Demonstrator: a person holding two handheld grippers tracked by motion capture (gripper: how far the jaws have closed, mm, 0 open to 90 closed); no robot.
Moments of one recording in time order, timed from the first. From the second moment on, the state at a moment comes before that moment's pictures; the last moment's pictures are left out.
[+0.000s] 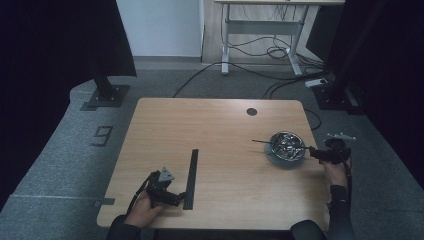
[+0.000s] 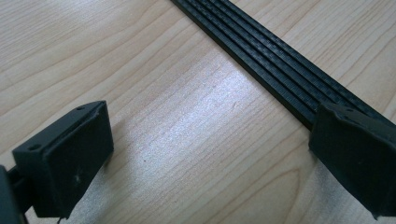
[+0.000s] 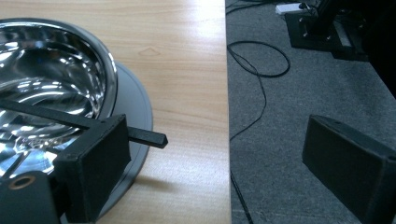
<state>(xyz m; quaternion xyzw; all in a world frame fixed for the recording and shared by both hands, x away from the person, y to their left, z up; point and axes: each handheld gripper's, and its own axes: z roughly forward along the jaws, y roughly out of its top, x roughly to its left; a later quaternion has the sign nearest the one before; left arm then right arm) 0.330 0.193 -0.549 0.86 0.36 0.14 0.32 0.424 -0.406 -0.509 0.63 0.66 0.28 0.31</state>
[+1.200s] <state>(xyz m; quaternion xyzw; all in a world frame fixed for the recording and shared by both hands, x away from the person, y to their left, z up) 0.330 0.193 -0.549 0.86 0.36 0.14 0.32 0.453 -0.287 -0.481 0.50 0.76 0.34 0.24</state>
